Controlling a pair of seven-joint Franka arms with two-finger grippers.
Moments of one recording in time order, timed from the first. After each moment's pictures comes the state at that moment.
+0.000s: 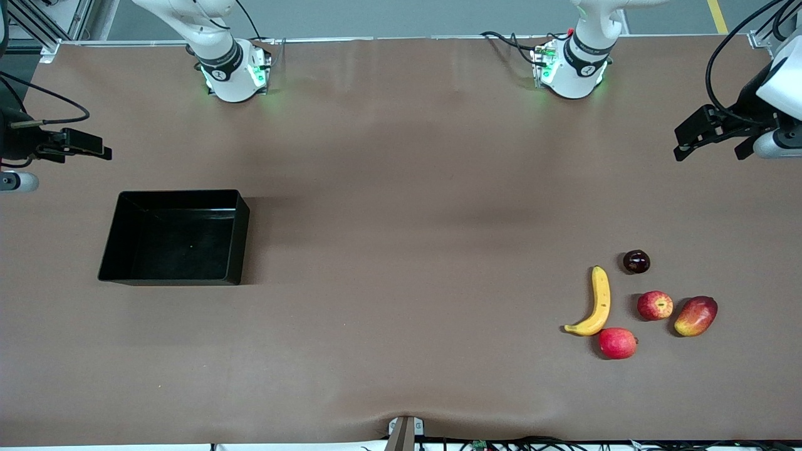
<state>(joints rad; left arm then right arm) 0.03 -0.03 -0.14 -1.52 0.01 1.55 -0.12 -0.17 0.03 0.06 -1.61 0.06 1.38 -0.13</state>
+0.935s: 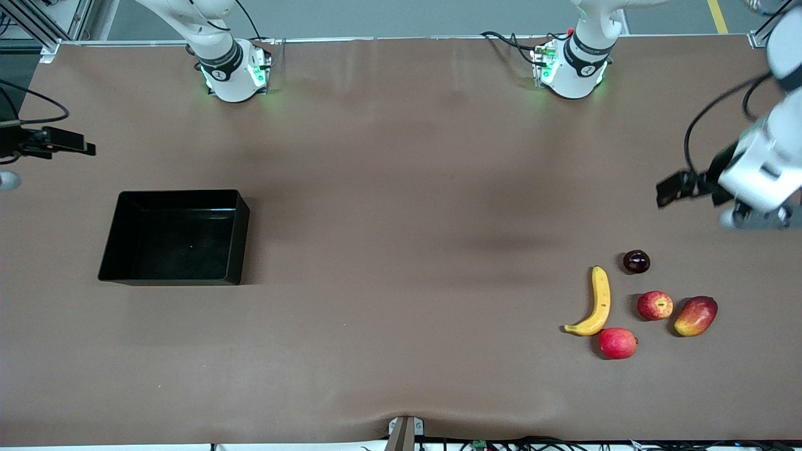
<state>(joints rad) 0.03 0.20 -0.14 -1.49 0.07 1.66 -0.12 -0.29 0.04 0.04 -1.66 0.06 1.36 -0.24</state>
